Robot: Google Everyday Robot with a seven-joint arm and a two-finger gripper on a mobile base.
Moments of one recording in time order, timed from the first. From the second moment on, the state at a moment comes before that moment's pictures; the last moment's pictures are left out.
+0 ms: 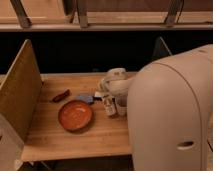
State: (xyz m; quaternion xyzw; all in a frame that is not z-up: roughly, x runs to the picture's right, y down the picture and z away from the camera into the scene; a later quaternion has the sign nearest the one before) arm -0.021 -0.029 0.851 -0.08 -0.12 0.57 0.81
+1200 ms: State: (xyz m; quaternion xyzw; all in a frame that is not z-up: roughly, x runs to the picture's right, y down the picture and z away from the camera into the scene) arm -0.057 -0.083 0.856 -0.07 -0.29 0.51 0.81
